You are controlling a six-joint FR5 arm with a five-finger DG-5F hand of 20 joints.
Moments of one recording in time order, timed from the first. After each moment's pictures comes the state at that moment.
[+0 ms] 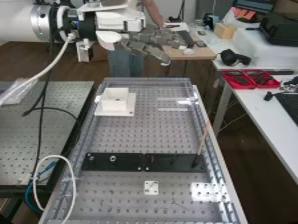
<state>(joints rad) 1.59 -1.64 -1.78 -2.87 -1.48 -0.74</state>
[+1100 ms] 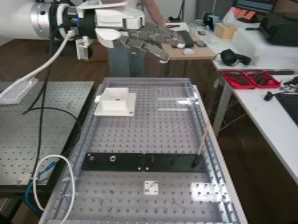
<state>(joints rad) 1.61 -1.63 -1.78 -2.89 -1.46 -0.76</state>
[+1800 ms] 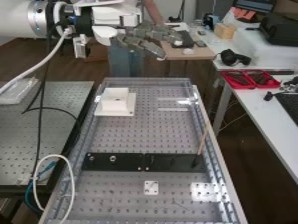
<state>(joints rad) 1.61 -1.61 -1.80 -2.89 -1.45 -0.76</state>
